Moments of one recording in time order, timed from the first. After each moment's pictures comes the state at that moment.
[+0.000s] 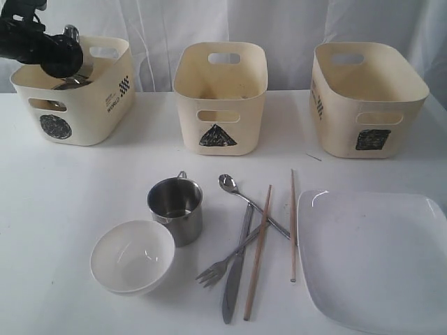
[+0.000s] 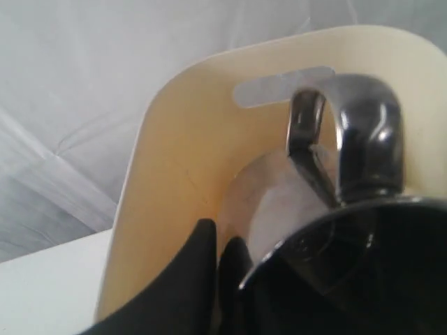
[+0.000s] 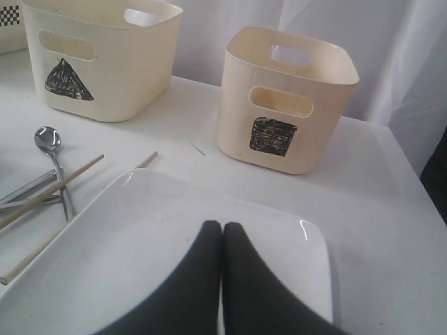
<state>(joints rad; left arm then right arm) 0.00 2.19 -1.91 -0.33 0.28 0.63 0.06 0.01 0.00 -0.17 0.28 0.02</state>
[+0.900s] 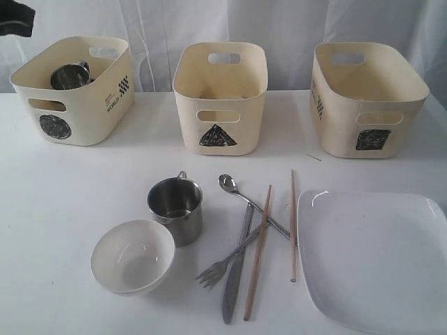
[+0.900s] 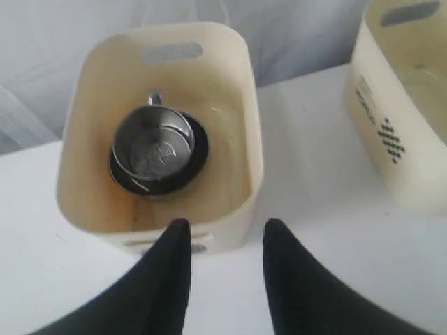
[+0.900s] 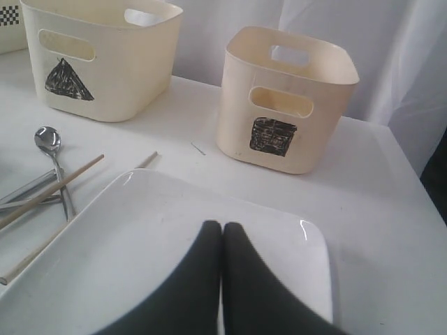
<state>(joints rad) 0.00 1.58 -1.51 -0.40 0.68 0.55 0.06 0.01 0.00 -0.17 0.28 0.02</state>
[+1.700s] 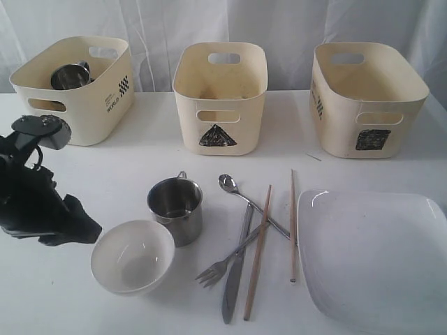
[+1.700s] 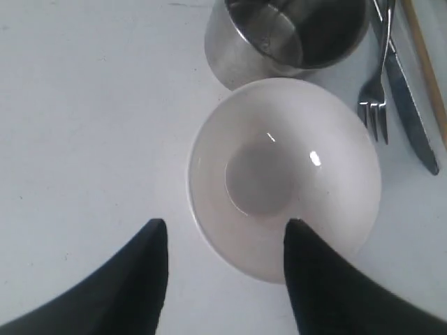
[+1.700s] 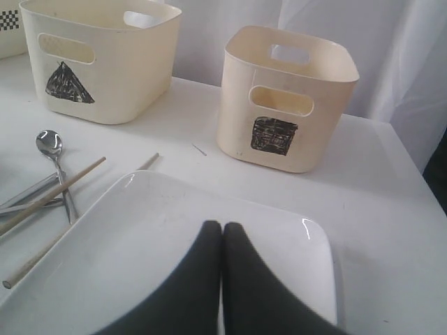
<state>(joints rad) -0.27 1.32 -0.73 -0.62 0.68 0.70 0.06 0.01 0.00 -0.17 0.28 0.04</state>
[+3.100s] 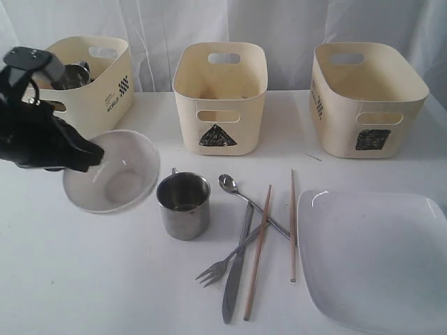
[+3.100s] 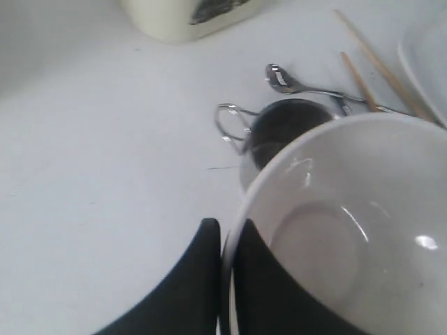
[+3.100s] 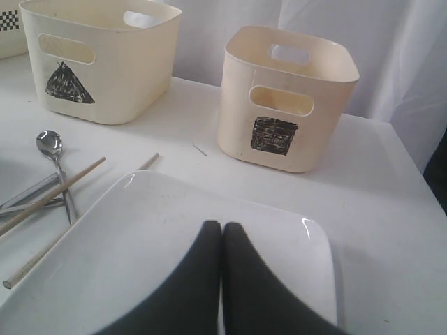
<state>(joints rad) -0.23 1.31 -0.87 -0.76 0.60 0.89 0.06 0.01 0.00 -0.17 0.28 0.04</state>
